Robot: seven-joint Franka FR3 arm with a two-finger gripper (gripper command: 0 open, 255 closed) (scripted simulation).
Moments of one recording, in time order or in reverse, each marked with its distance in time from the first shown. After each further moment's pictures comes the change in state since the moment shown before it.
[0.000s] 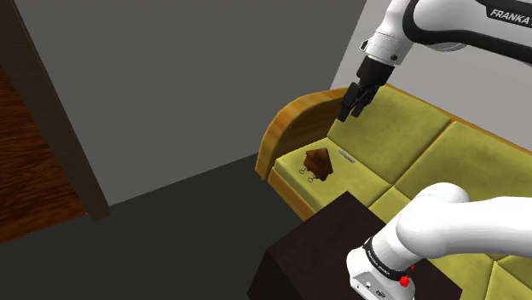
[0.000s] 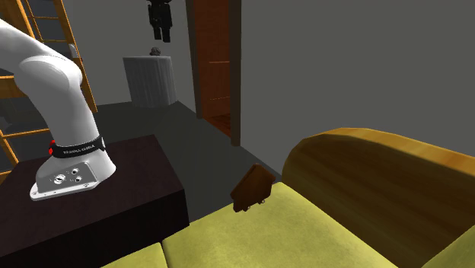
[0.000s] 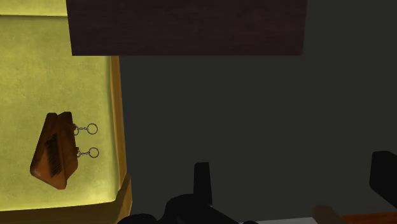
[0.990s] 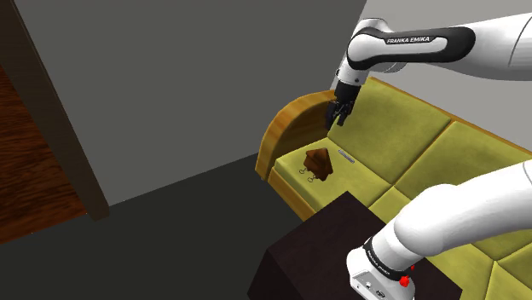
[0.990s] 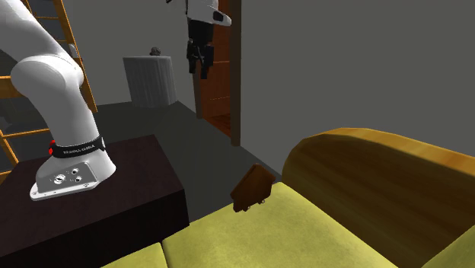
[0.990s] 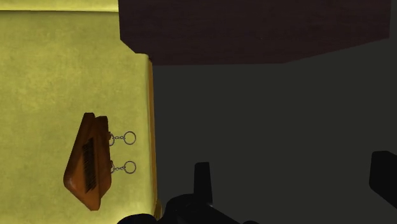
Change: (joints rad) arm -0.060 0.408 -0.146 0.053 -0.104 0.207 -0.177
